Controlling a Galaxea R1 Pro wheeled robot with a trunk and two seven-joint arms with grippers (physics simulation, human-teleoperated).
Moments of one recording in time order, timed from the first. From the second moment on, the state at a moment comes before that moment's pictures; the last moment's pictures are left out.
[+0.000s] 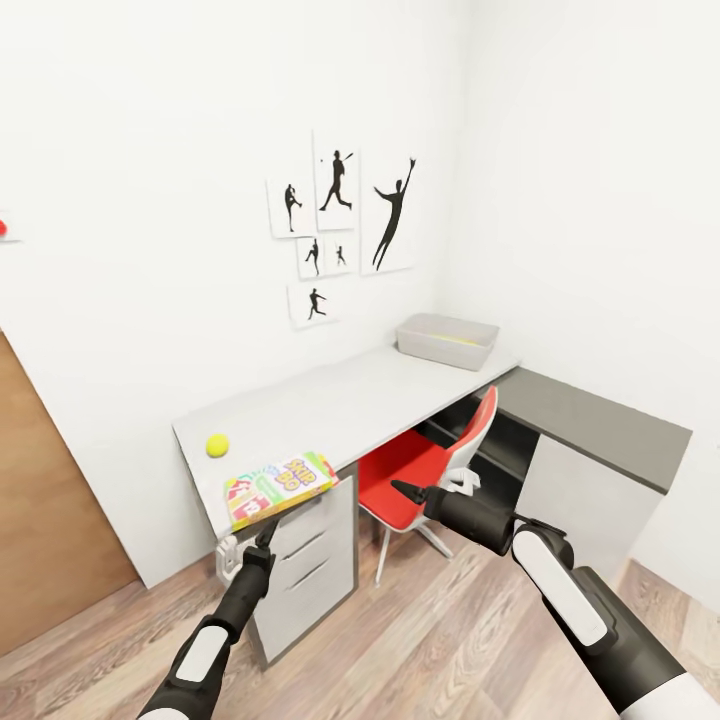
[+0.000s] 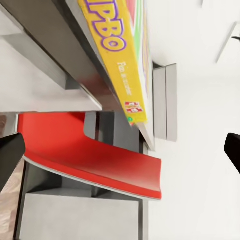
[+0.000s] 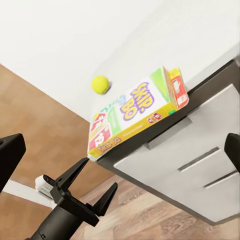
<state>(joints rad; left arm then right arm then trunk) -0.49 -0.16 0.57 -0.54 0.76 0.22 -0.61 -0.48 -0.24 0.36 -1.32 -1.03 0.53 0.23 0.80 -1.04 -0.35</state>
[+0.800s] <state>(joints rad) -0.49 -0.17 0.57 -0.54 0.76 0.22 -0.61 -0.48 -0.25 0.37 -1.34 -1.03 0.53 0.24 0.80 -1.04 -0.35</state>
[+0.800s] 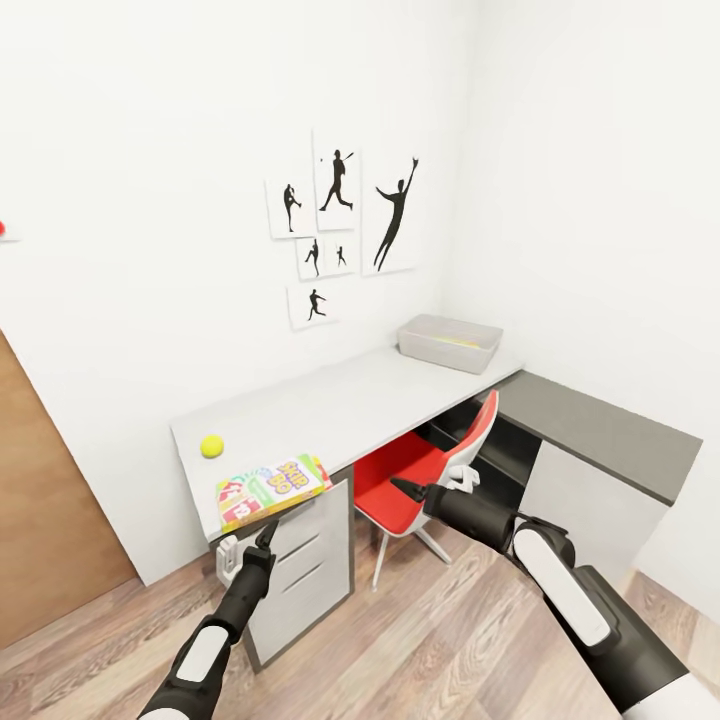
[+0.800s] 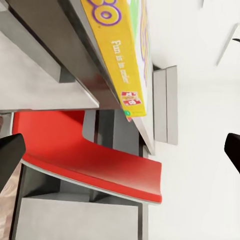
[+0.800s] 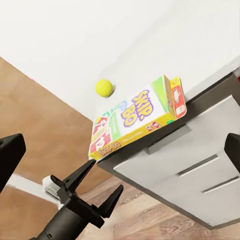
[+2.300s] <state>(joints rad) -0.49 -0.16 0.58 -0.53 0.77 0.19 -0.61 -0.46 -0.24 0.29 -1.56 -1.03 0.70 0.43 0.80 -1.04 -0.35</state>
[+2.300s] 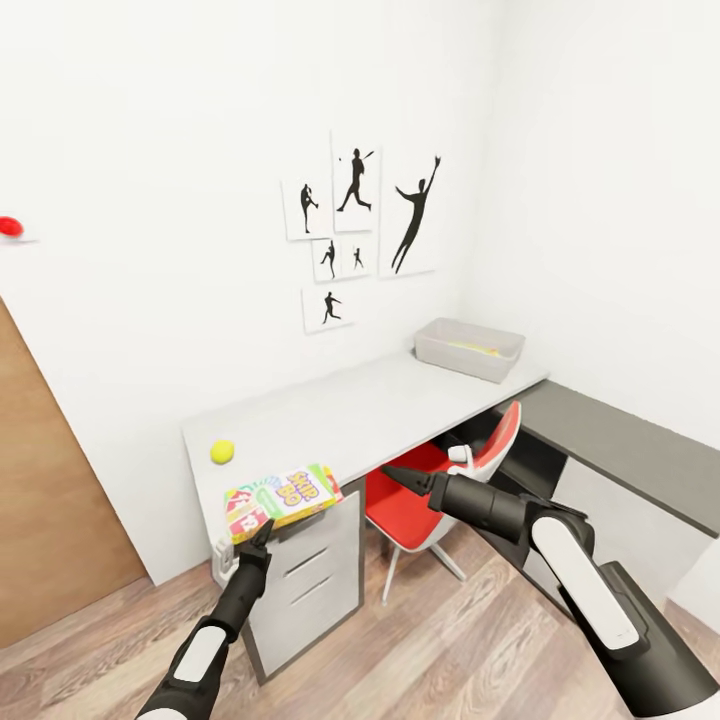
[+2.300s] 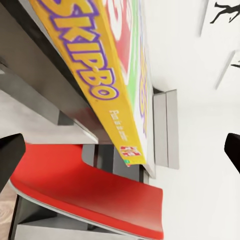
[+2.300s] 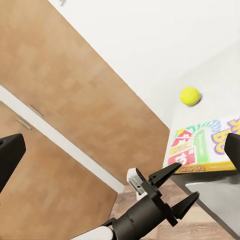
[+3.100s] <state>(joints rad) -0.49 -0.16 0.58 -0.53 0.77 0.19 -0.61 -0.46 -0.24 0.29 -1.56 -1.03 0.70 0.43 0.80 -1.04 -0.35</state>
